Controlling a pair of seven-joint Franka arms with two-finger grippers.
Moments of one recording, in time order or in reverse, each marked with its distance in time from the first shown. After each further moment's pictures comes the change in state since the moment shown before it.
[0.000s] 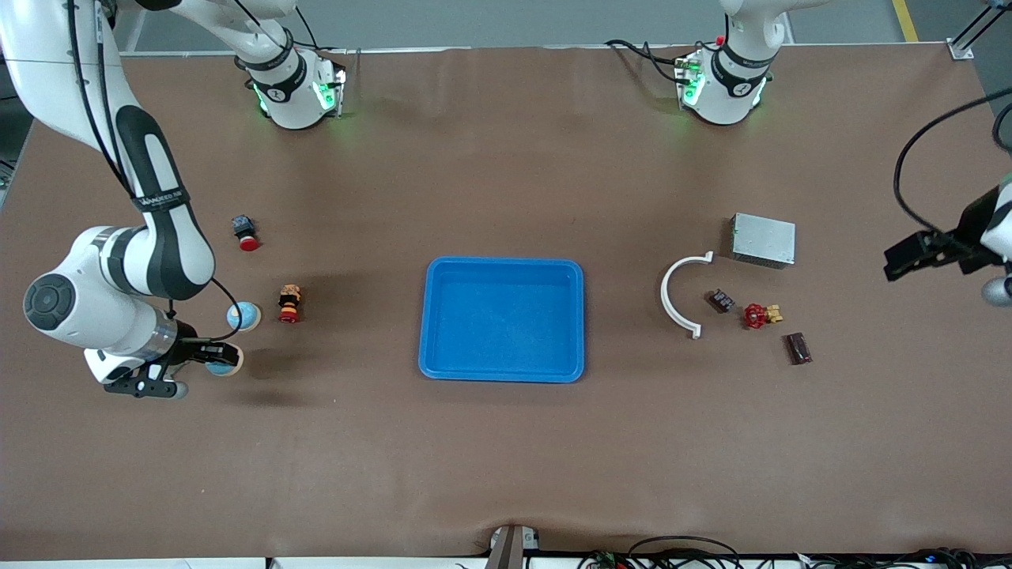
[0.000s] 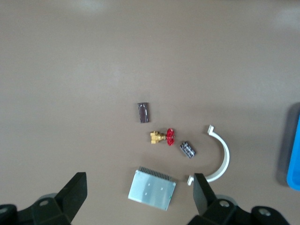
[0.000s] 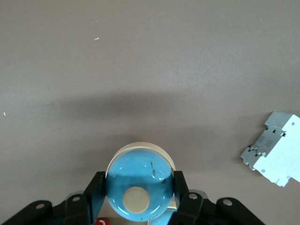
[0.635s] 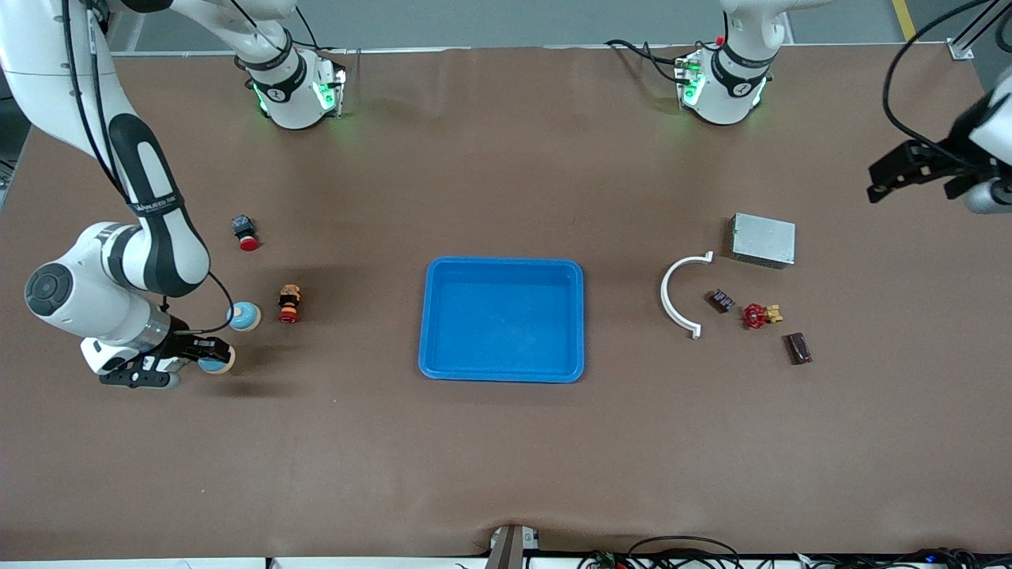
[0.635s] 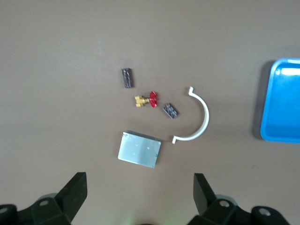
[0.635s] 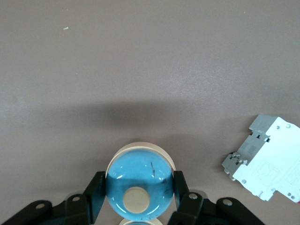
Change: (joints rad) left arm -0.104 -0.165 0.046 -0.088 -0.075 -0.145 -0.001; right arm -0.043 0.008 0.000 -0.086 0.009 0.135 -0.087
